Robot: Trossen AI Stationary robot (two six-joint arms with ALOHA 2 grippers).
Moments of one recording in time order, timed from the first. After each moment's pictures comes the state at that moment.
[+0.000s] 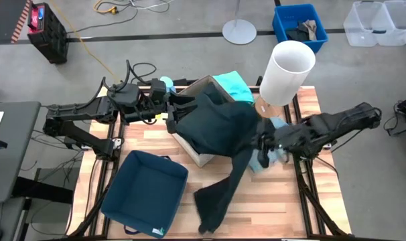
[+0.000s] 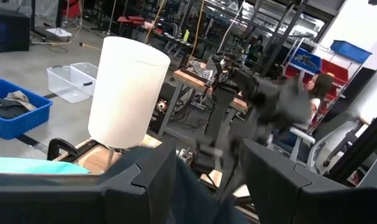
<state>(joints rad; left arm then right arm) -0.05 1.30 1.58 -0.28 -0.33 -0.38 0.32 1.06 1.18 -0.71 0.37 0.58</state>
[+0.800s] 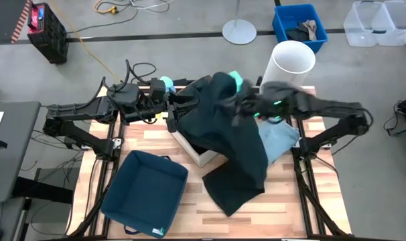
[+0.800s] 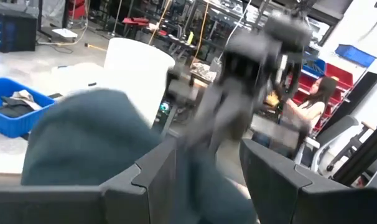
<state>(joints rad) -0.05 1.30 1.58 -0.28 -0.35 -0.39 -0.01 1.35 1.56 -0.42 0.23 0.18</state>
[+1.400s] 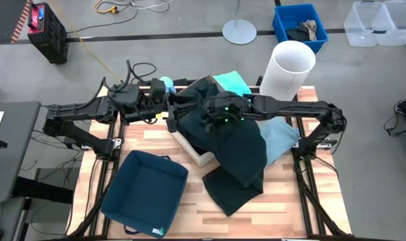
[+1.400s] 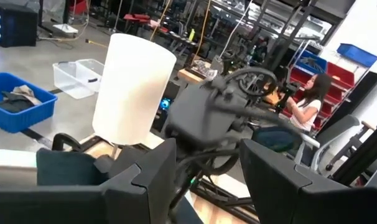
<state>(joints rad) -0.05 1.29 1.58 -0.29 -0.35 -0.41 -0.11 1.63 1.55 -0.55 0.05 0.32</state>
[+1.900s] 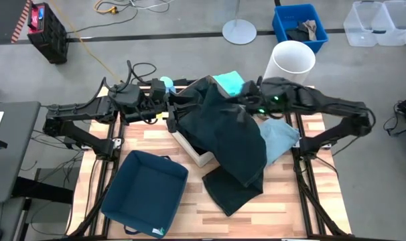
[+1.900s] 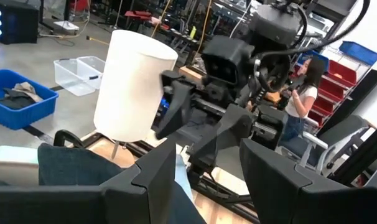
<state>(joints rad) -0.05 1.29 1.58 -0.30 -0.35 -0.41 -0.06 1.30 1.56 -0.64 0.14 0.29</state>
